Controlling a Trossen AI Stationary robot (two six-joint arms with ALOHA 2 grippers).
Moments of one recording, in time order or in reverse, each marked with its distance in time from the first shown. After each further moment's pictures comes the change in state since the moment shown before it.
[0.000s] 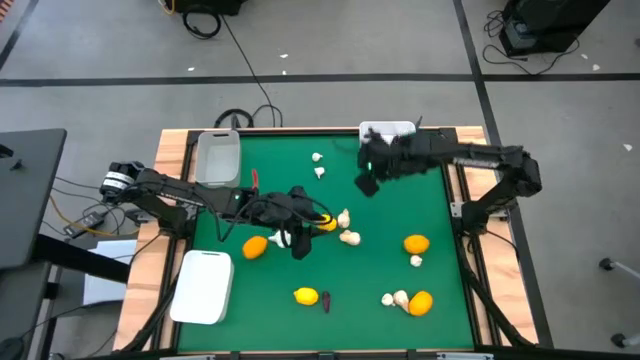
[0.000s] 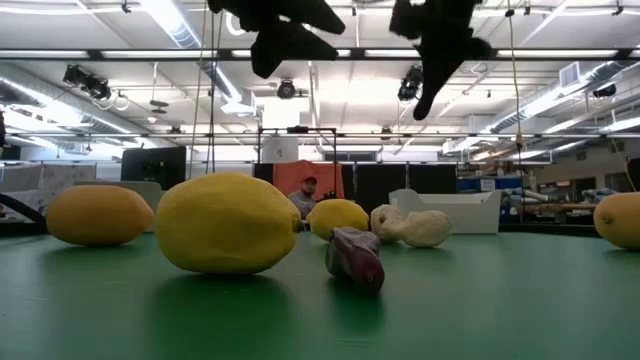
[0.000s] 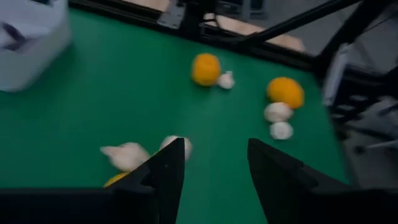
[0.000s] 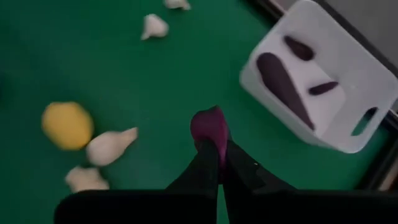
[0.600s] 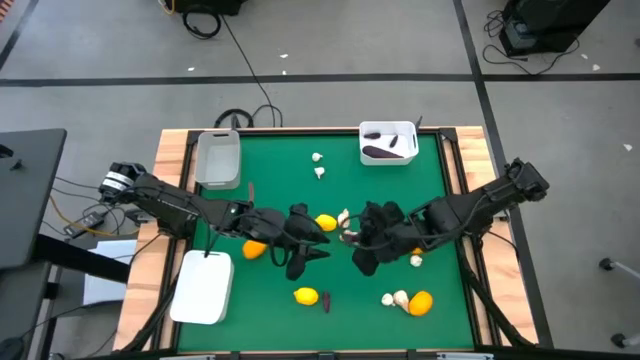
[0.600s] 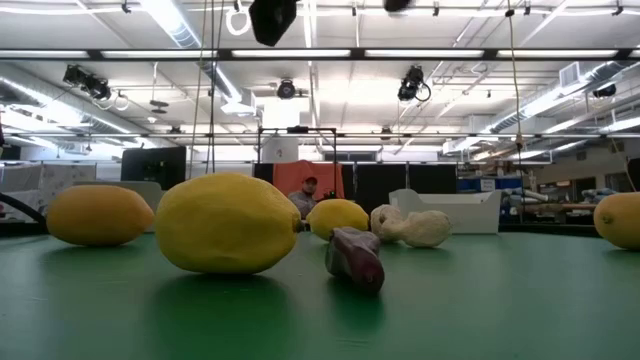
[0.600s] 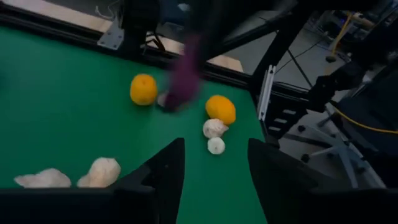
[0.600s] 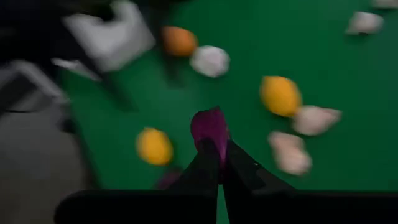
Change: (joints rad) left arm -0.117 0.000 0.000 0.146 0.040 -0.086; right arm 0.570 0.000 0.000 0.290 0.039 0.355
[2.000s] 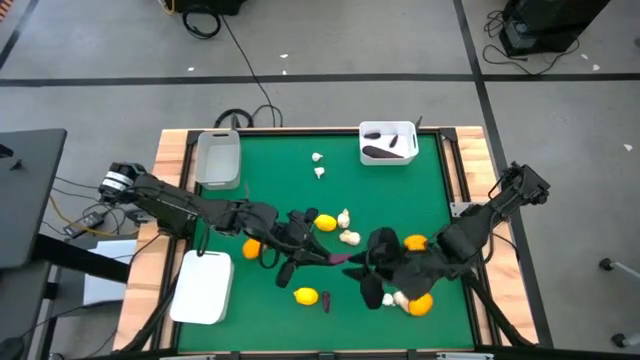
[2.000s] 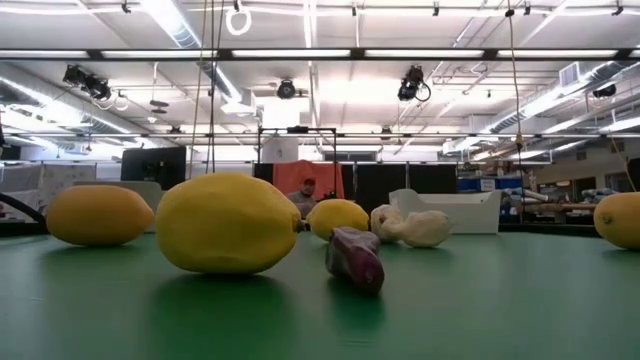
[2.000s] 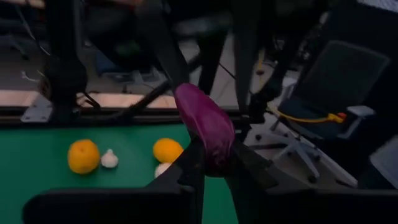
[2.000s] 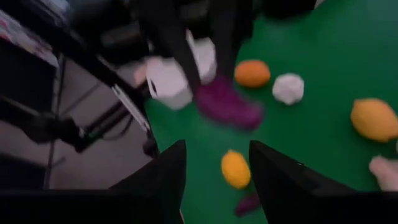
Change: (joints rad) left arm 0.003 0.000 0.001 0.221 0.231 0.205; right arm 0.192 0.012 0.000 0.323 0.181 0.056
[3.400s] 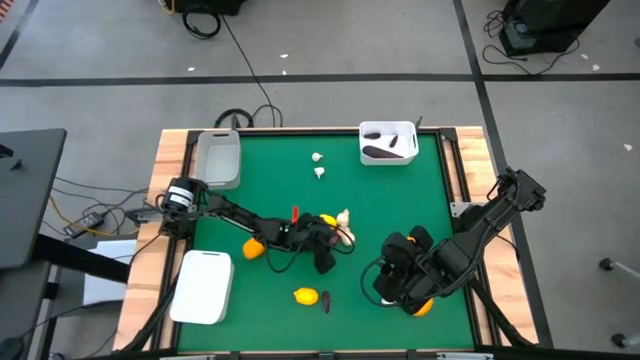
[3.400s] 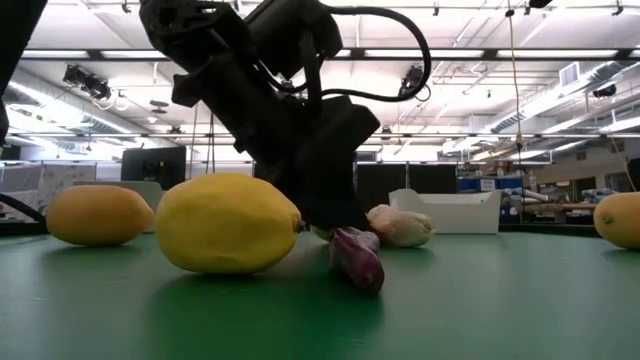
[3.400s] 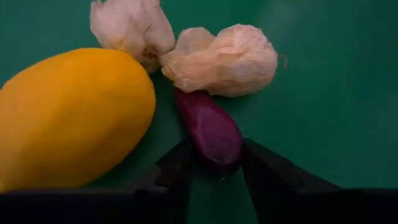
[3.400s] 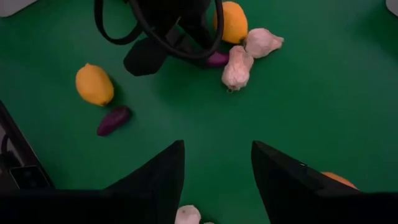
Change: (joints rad) left arm 0.072 0.503 0.000 -0.186 -0.436 -0.370; right arm 0.068 0.068 0.000 -0.624 -0.071 0.316
